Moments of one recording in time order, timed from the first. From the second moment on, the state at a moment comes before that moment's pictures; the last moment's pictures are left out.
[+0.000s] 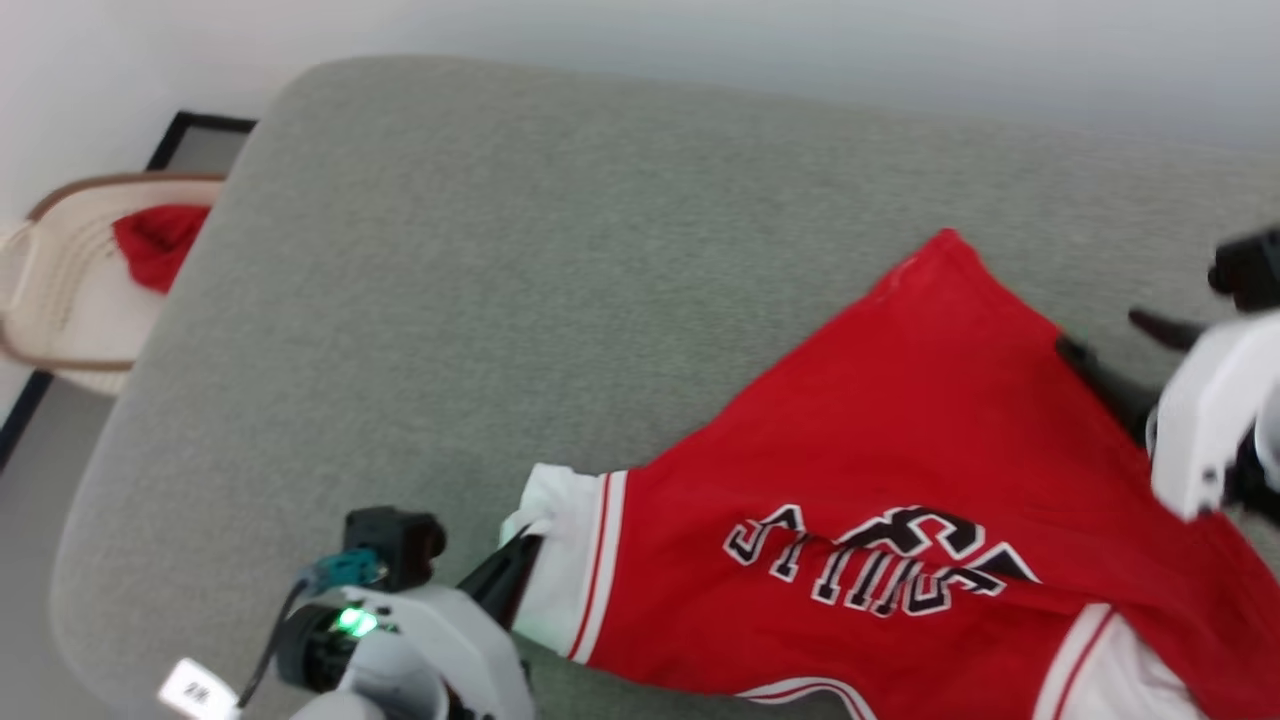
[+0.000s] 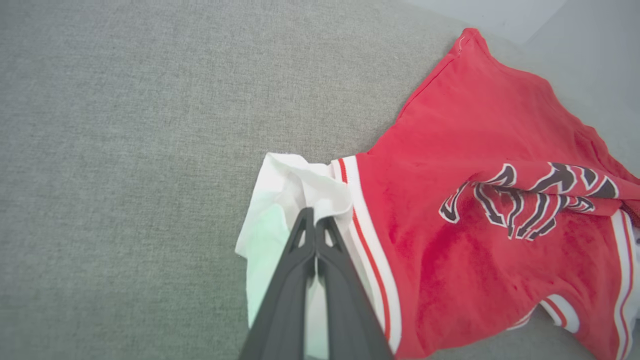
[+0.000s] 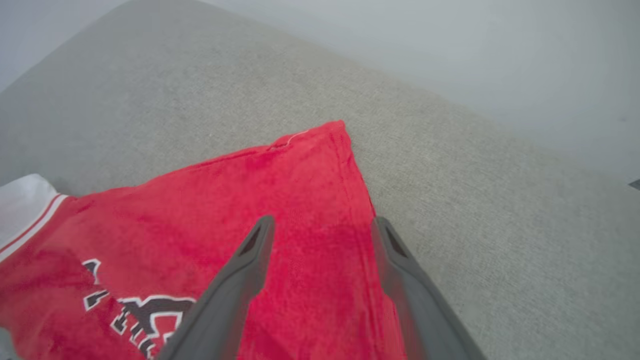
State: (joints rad) left arm -0.24 0.54 -0.66 -0.03 -0.87 0.23 0.08; right arm -0.43 -0.52 0.18 -0.06 0.59 0.13 0.74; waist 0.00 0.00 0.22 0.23
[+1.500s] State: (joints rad) left arm -0.44 0.37 -0.76 0.22 -0.87 0.04 0.07; right arm -1.12 -0.51 0.62 0.95 0.70 0.13 0.89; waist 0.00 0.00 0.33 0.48
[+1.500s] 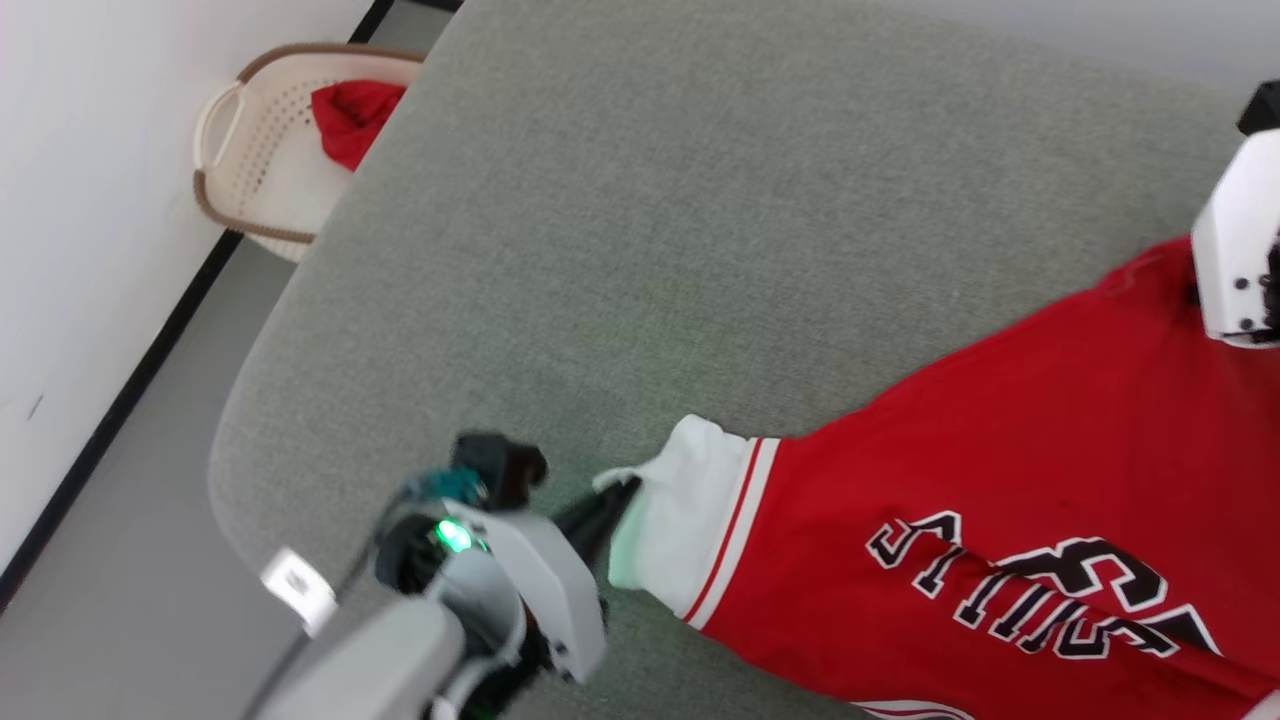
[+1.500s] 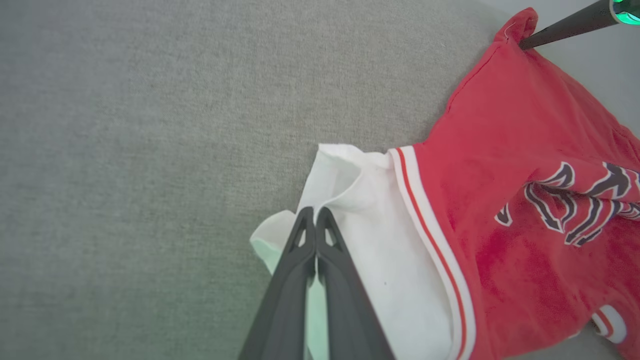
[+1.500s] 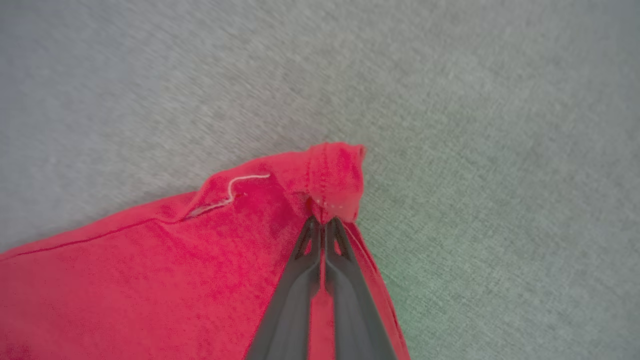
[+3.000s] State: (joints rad) left arm -1.76 0.45 -0.66 0.95 -0.61 -0.04 0.14; right arm -1.47 -0.33 0.45 0.74 0.67 0.13 0.36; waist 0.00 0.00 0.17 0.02
